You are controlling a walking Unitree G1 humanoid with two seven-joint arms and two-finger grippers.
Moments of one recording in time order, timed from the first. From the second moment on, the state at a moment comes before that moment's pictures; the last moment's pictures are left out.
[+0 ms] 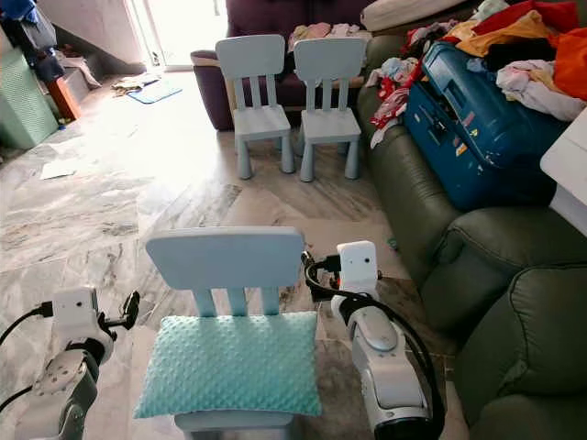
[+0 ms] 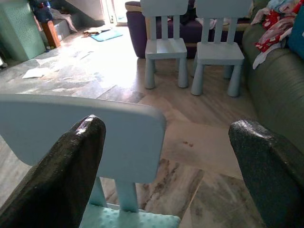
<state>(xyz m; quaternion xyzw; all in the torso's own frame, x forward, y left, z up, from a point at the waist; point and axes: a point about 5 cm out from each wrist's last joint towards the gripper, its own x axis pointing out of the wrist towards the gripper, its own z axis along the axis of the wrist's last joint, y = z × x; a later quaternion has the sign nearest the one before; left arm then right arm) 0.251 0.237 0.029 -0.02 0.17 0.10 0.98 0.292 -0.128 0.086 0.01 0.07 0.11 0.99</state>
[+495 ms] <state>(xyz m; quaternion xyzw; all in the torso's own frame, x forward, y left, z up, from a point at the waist) 0.223 0.241 0.025 -0.01 0.18 0.11 0.98 0.270 -0.128 0.074 0.02 0.10 0.13 0.99</state>
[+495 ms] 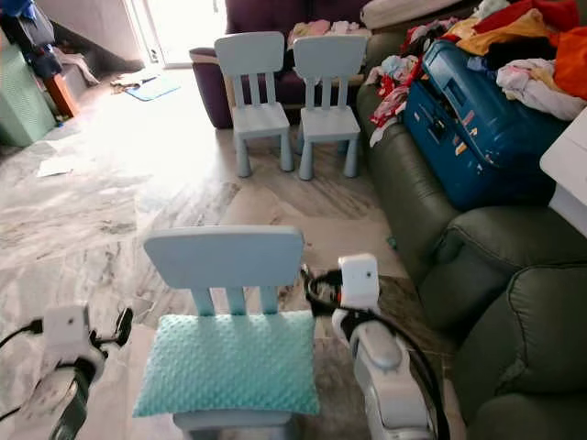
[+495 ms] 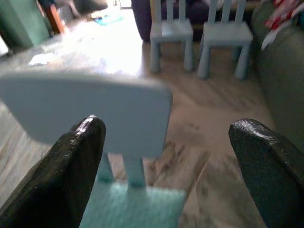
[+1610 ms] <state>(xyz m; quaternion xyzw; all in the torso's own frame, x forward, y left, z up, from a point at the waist) 0.194 0.246 0.027 0.00 0.21 0.10 0.97 0.246 -0.125 0.072 0.02 0.13 0.15 0.98</state>
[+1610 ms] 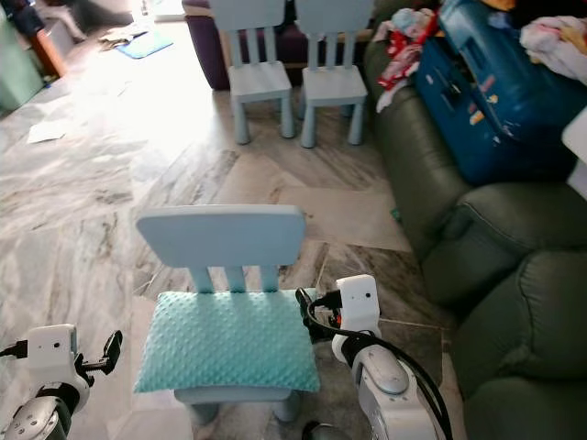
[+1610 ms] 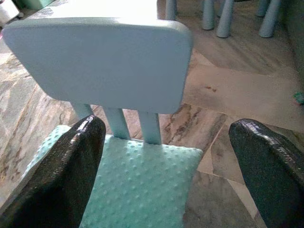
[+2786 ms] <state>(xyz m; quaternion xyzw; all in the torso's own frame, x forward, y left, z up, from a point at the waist) 0.196 0.241 0.028 0.01 0.22 0.09 0.97 0.246 -0.125 0.075 0.03 0.13 0.16 0.98</state>
